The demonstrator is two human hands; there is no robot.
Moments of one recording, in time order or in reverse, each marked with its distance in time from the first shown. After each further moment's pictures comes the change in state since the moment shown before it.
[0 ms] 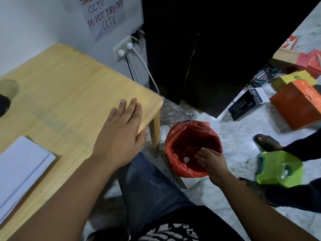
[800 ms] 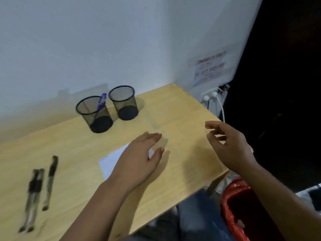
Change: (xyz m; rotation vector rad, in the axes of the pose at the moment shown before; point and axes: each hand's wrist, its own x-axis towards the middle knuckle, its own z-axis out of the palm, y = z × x) left_hand -0.128 -0.102 -0.054 -0.462 0.377 -0.403; right_hand -0.141 -0.111 0.201 -0.797 -0.583 -1.170
